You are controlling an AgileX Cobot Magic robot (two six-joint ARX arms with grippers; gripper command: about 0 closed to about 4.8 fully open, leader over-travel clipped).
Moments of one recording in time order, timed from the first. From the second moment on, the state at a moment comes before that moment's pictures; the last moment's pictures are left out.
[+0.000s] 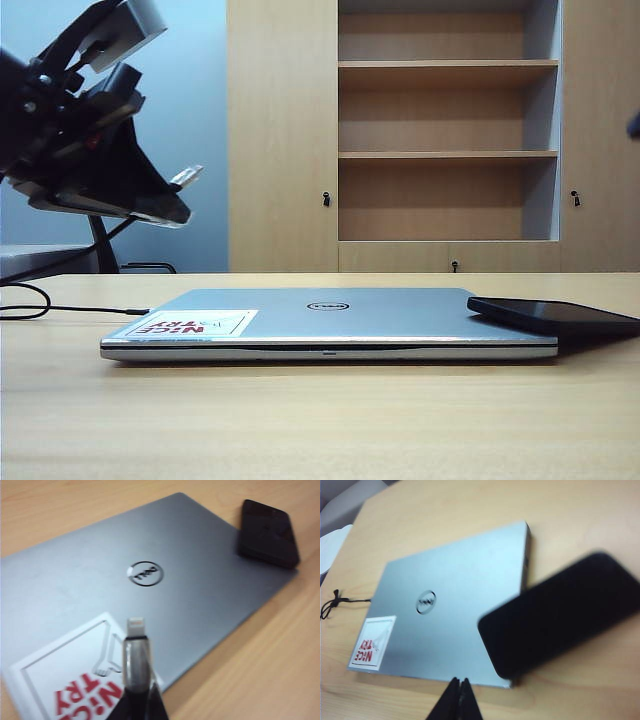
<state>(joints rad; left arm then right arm) -0.61 1.00 0.39 0.18 0.12 0.00 0.03 0.67 0.52 -0.35 -0.42 0.38</state>
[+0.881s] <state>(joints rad) -0.65 1.00 0.39 0.11 0.12 0.00 0.01 1.10 0.50 -0.24 -0.49 0.68</state>
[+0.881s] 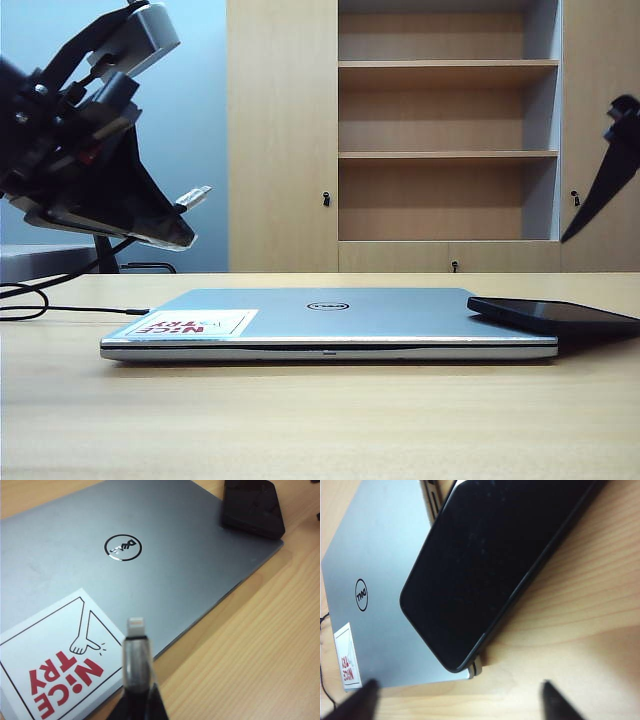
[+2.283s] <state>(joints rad) -0.65 1.00 0.39 0.14 0.12 0.00 0.01 1.43 0.51 0.21 -0.50 0.99</state>
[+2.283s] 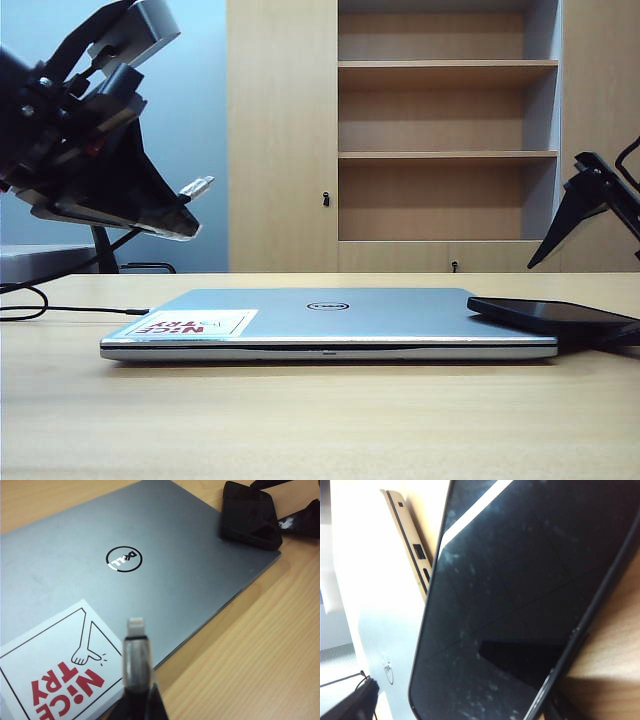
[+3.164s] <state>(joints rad) -0.65 1.00 0.39 0.14 0.12 0.00 0.01 1.49 0.51 0.28 -0.48 1.00</state>
